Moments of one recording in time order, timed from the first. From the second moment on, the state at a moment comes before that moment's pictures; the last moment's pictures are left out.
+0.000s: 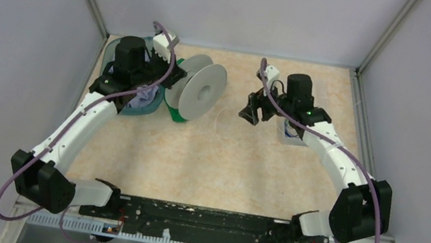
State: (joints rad) left arm -0.33 1.27 1.23 -0.25 0.36 -0.01; right arm 0.35 1.39 1.13 -0.32 -0.61 -0.16
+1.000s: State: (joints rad) left arm -0.24 1.25 1.23 -0.22 0.48 -0.09; right arm 0.35 1.60 1.06 -0.54 -0.56 -0.85
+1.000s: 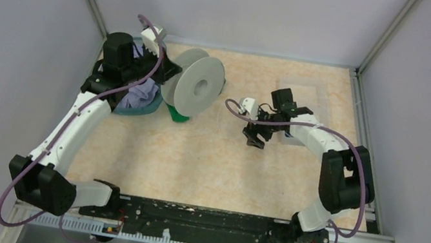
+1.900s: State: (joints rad) left arm -0.23 1.27 1.23 -0.20 0.53 -0.10; right arm 0.35 1.62 1.15 -0.58 -0.52 -0.97
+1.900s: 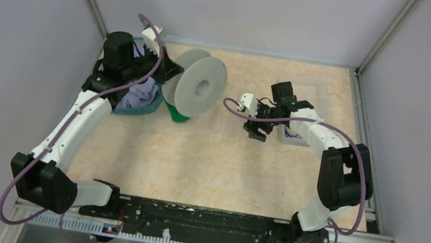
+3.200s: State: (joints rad) left arm -0.22 1.26 1.24 -0.20 0.33 -0.27; right arm 0.73 1.55 1.00 -0.50 -0.54 -0.61
